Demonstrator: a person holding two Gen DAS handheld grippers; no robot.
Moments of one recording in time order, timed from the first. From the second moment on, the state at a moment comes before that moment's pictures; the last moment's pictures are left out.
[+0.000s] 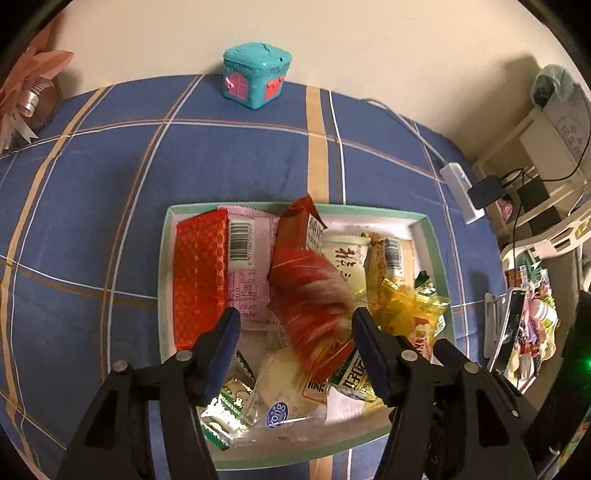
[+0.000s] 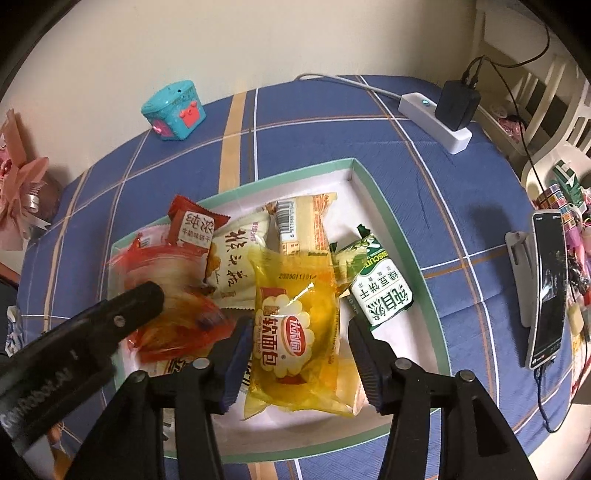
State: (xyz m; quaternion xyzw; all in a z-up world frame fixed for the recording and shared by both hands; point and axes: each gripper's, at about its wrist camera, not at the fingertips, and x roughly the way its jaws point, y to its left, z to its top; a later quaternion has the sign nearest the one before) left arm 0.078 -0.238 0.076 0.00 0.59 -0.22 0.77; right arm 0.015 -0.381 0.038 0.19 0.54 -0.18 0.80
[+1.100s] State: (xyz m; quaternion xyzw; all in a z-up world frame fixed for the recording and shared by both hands) left arm 0.053 -0.114 0.076 0.07 0.56 -0.05 0.83; right arm 0.013 -0.332 0.067 0.11 0.53 -0.18 0.82
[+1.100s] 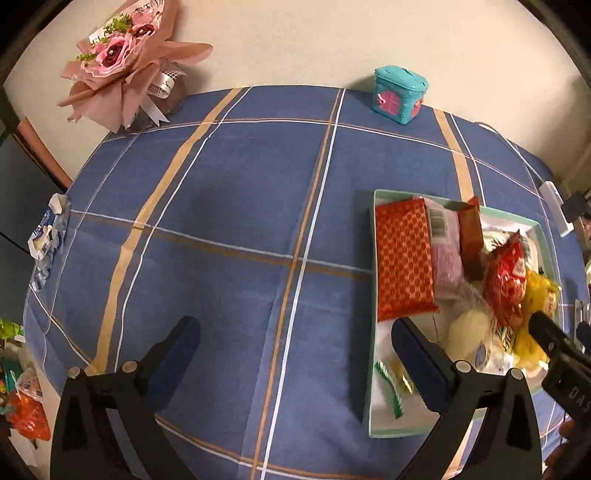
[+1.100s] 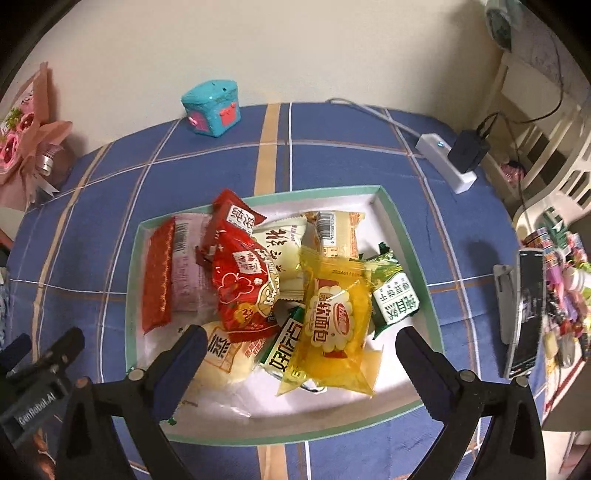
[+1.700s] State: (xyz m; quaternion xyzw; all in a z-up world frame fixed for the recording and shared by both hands) left arm 0.022 -0.079 0.083 0.07 0.57 -0.06 0.82; right arm -0.030 -0.287 0.075 0.10 0.52 -0.19 0.83
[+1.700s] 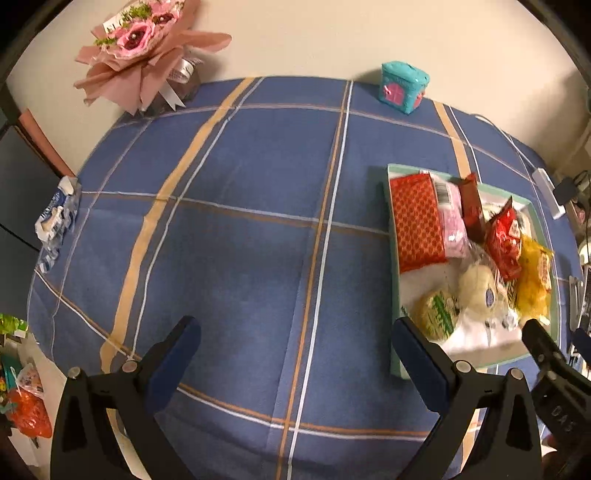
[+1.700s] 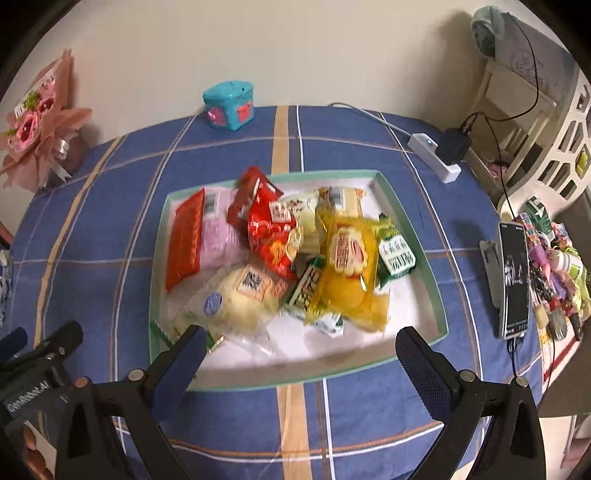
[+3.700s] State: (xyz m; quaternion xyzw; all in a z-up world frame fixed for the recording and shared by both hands) left arm 0.004 -0.041 0.087 0.03 0.58 -0.07 0.81; right arm -0.062 -0.255 0.079 0.10 0.52 -0.18 0.83
